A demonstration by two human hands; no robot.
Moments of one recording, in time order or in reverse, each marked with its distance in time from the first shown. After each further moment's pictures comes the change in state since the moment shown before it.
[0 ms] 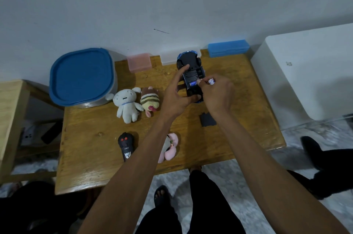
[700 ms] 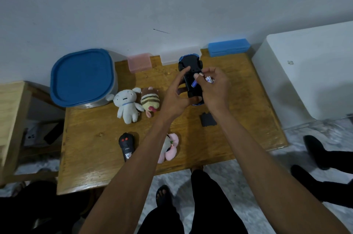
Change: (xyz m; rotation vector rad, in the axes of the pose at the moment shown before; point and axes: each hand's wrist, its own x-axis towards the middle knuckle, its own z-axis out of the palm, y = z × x) left_hand 0.001 -0.003 0.000 -0.026 -0.042 -0.071; right_hand 0.006 0.004 0.009 0.394 -0.045 -0.026
